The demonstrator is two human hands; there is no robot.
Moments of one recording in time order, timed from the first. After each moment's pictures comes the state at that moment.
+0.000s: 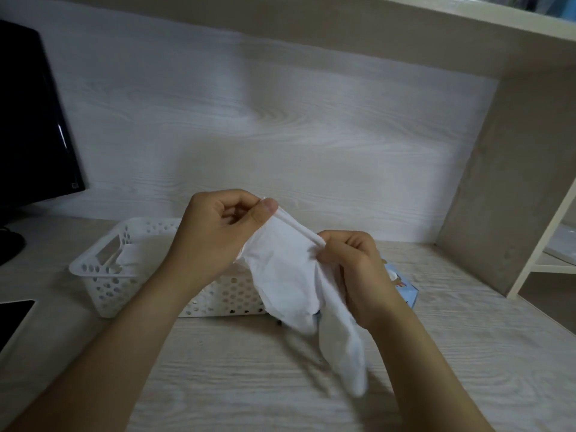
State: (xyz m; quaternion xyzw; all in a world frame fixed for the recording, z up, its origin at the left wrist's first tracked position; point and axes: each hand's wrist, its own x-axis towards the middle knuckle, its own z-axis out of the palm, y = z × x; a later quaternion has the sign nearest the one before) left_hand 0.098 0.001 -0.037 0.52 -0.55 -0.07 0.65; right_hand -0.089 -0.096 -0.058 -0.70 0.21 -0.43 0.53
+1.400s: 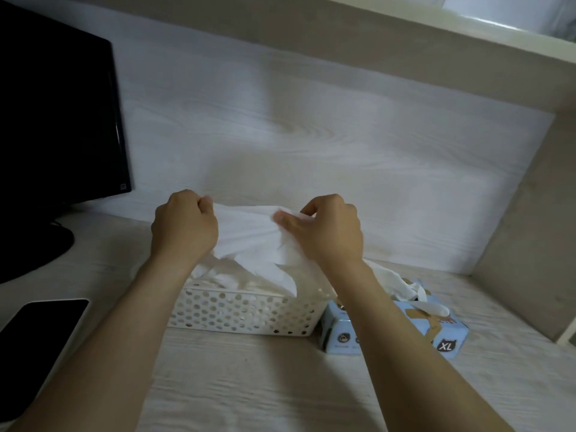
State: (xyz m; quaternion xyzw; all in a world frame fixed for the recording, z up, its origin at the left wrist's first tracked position) left_hand 0.214 0.011 -0.039 0.80 -0.31 0.08 0.51; right_hand 0.044 -0.110 -0.015 -0.81 0.41 -0.40 0.14
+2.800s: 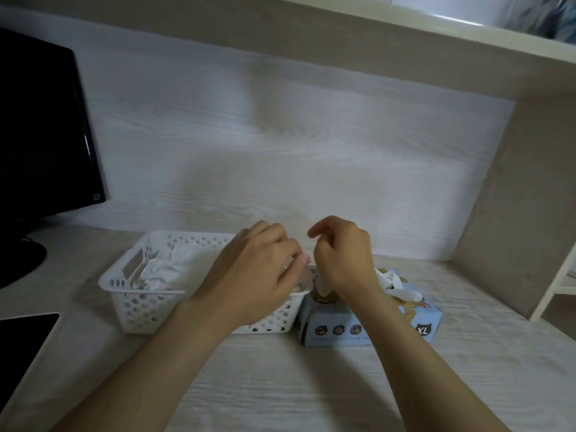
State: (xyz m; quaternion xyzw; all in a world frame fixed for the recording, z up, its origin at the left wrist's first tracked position) left_hand 0.111 -0.007 -0.059 0.62 -0.69 0.22 0.31; right_hand -0.027 -0.125 -0.047 -0.81 0.36 -0.44 0.15
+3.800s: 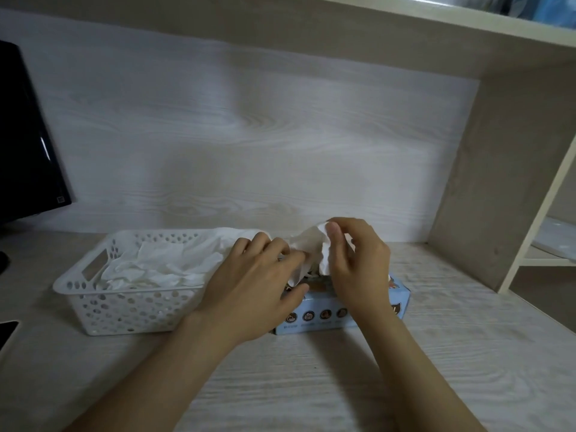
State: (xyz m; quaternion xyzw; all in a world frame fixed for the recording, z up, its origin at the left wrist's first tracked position) left_hand 0.066 -0.024 -0.080 0.66 -0.70 0.24 0.16; right_hand -0.087 -0.138 -0.084 -0.73 0.26 -0.63 0.09
